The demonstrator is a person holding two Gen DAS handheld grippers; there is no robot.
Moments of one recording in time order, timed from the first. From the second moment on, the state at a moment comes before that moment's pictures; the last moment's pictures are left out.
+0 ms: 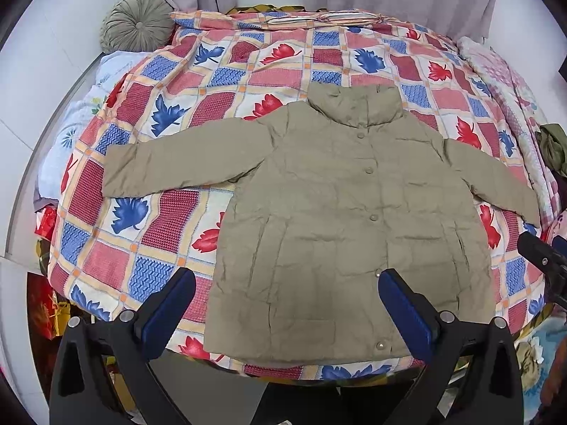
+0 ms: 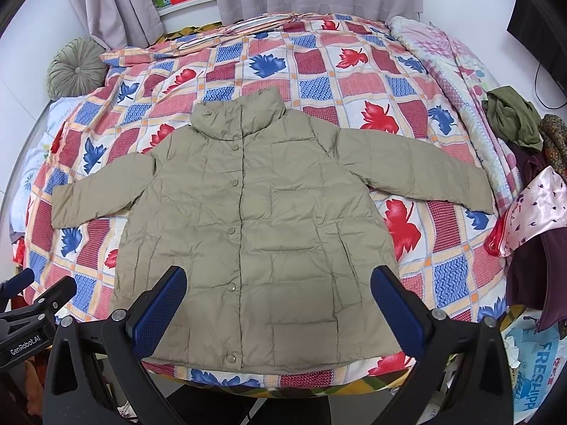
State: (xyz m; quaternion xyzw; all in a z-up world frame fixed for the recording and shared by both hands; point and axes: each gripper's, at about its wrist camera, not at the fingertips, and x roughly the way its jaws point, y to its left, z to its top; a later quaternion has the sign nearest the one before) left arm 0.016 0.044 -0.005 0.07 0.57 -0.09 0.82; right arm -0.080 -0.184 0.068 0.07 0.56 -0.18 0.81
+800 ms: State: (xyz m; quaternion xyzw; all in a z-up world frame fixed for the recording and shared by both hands) left arm 0.016 0.045 -0.005 0.07 0.57 -0.09 0.82; right arm -0.078 -0.181 0.069 0.07 0.56 -0.18 0.81
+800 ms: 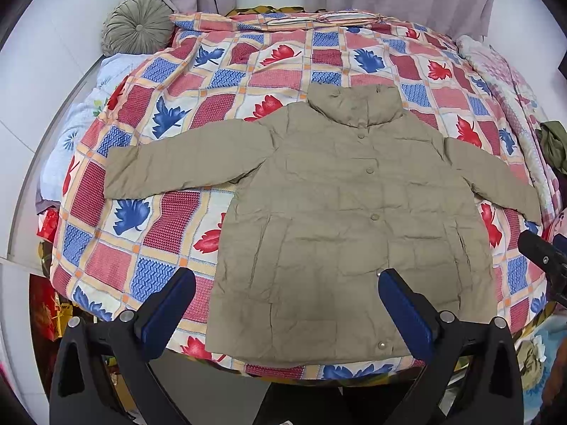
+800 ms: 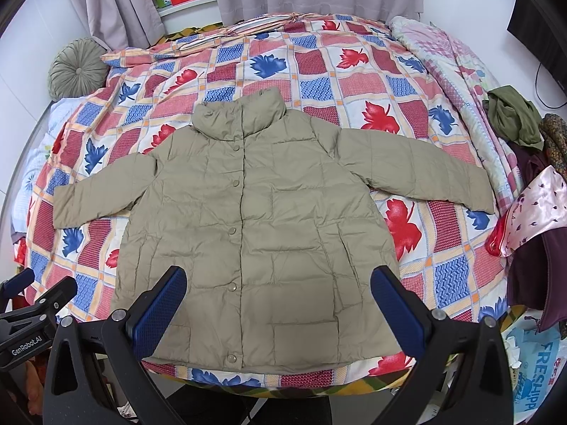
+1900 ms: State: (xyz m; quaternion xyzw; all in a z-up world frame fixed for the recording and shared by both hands) left arm 0.013 0.042 -0.006 0.07 0.57 -0.08 0.82; right arm -0.079 -0.182 0.068 0.07 0.56 -0.18 0.81
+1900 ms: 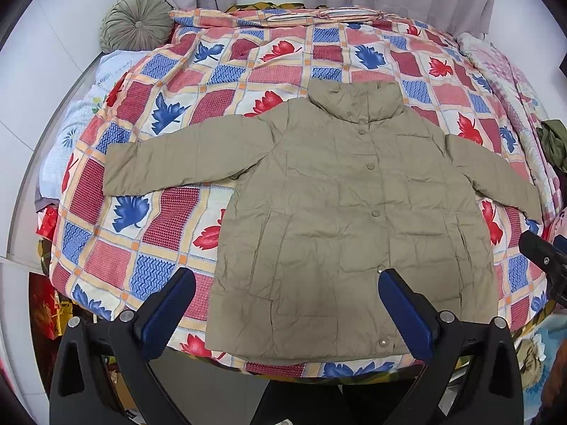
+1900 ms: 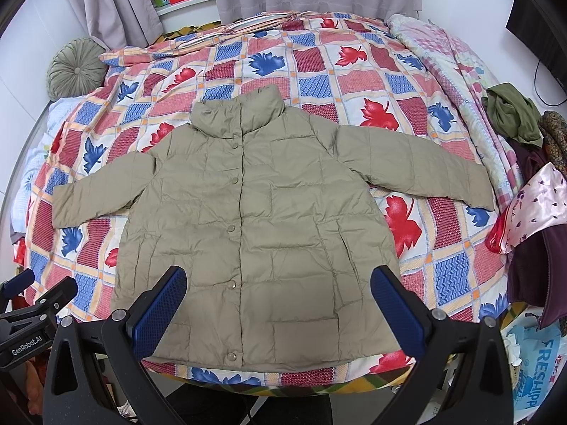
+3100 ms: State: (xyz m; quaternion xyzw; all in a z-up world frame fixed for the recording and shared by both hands) left arm 0.012 0.042 -0.005 0.07 0.57 -0.08 0.81; right arm -0.074 -0.179 0.064 0.07 0.56 -0.18 0.80
